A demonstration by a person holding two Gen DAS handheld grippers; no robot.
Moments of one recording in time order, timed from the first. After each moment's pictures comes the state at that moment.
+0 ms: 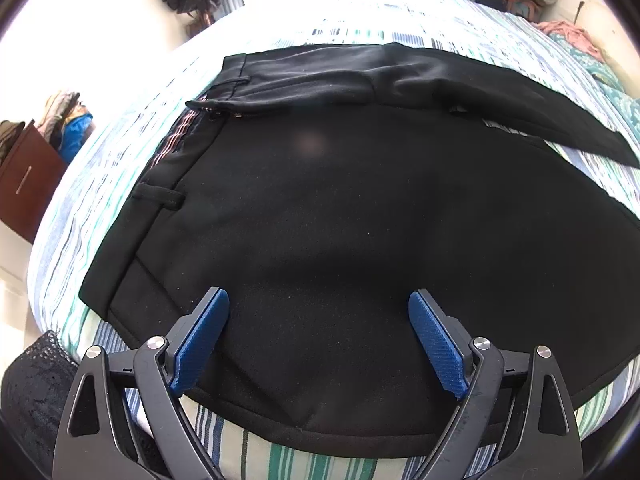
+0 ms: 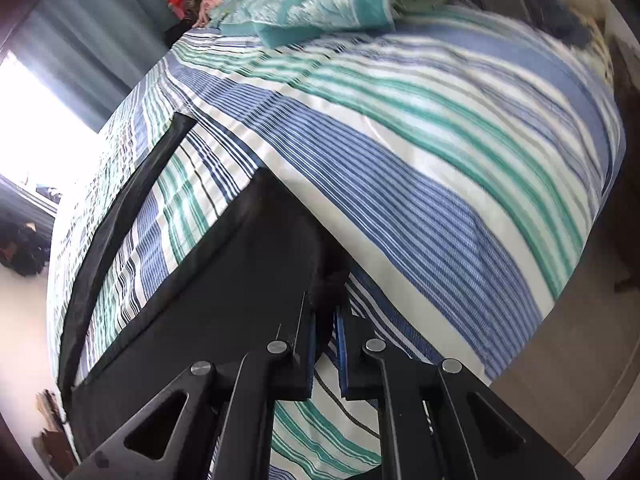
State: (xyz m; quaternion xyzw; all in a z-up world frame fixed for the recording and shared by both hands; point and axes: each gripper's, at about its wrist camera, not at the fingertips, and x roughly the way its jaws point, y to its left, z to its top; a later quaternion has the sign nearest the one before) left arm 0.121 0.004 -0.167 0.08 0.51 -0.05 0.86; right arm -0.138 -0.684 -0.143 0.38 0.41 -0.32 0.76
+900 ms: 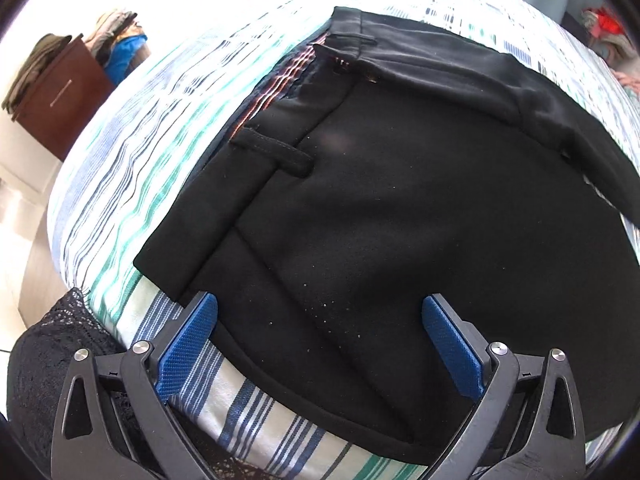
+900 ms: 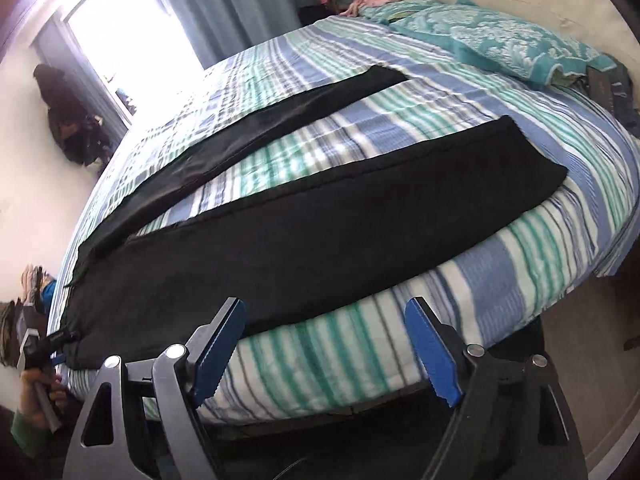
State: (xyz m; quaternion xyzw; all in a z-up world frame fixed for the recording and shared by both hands) left arm 0.157 0.071 -0.171 -0.01 0.57 0.06 0.82; right arm -0.102 -0.408 -0.093 0.27 0.41 -0.19 0.85
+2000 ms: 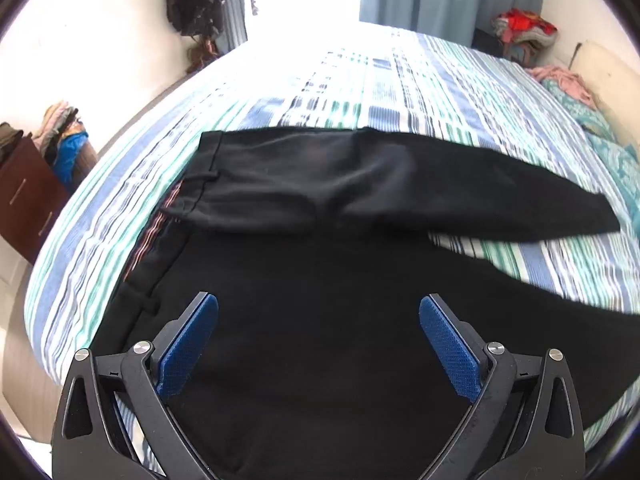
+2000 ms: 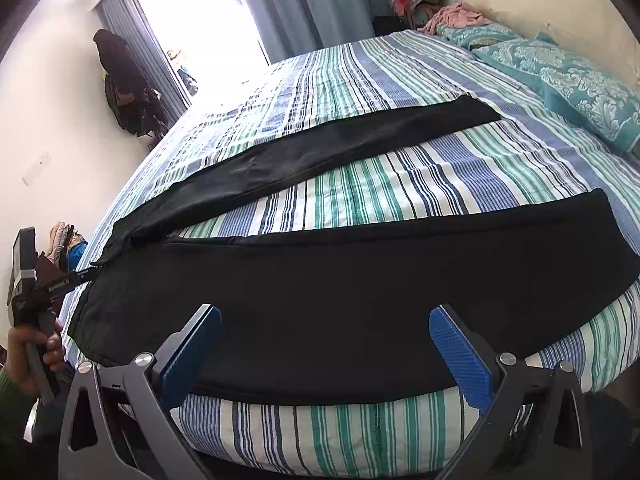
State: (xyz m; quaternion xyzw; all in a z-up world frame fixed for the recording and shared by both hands) left arm 0.184 -0.041 -0.103 0.02 0.45 -0.05 0.89; right arm -0.033 -0.411 -0.089 0.23 0.39 -0.10 0.89
